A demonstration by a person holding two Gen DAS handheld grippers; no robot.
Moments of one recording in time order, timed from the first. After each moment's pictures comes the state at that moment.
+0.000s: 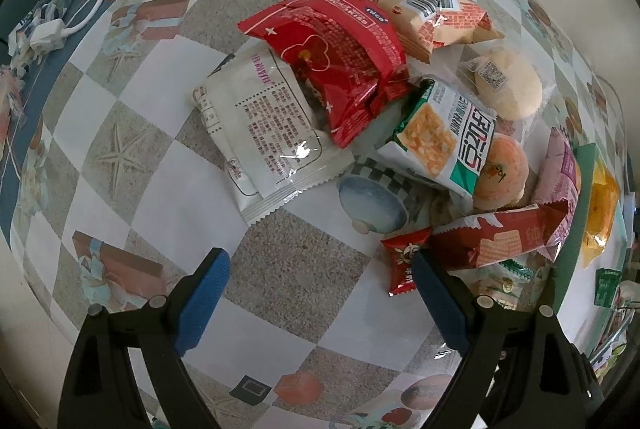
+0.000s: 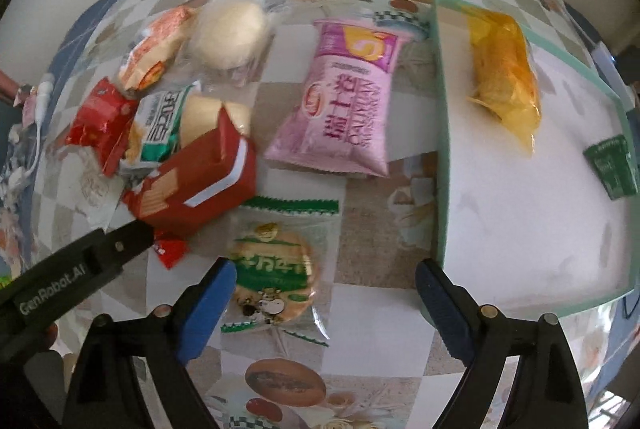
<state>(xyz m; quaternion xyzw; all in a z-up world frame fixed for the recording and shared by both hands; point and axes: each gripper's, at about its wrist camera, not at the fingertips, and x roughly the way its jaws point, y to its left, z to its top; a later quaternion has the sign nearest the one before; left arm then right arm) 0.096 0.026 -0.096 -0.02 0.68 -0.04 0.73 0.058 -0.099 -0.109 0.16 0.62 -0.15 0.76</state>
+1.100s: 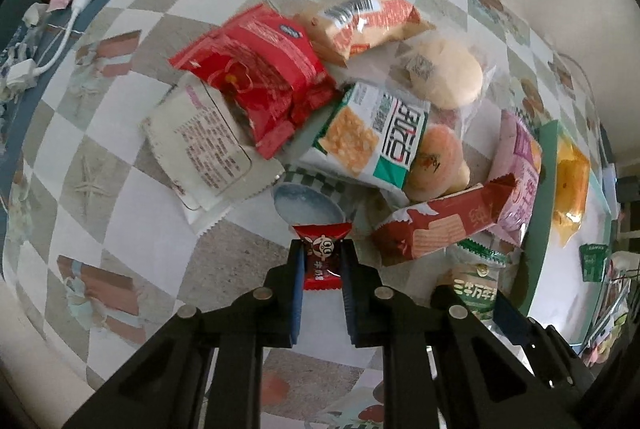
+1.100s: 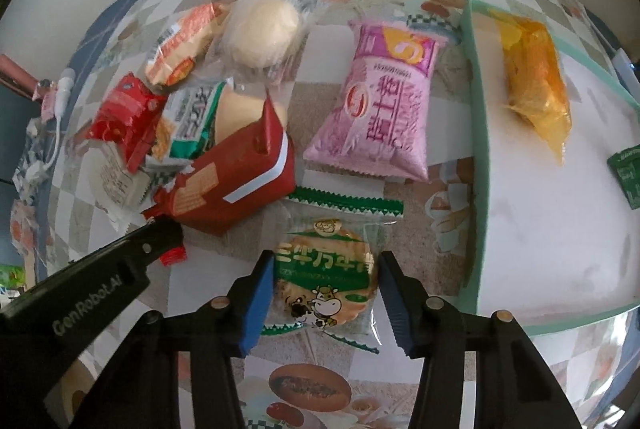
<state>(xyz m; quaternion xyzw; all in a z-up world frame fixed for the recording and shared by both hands) 0.090 -0.030 -0.082 -0.01 0.65 -0.10 0.75 0.046 -0.119 -0.093 0.17 0.60 -0.12 0.77</state>
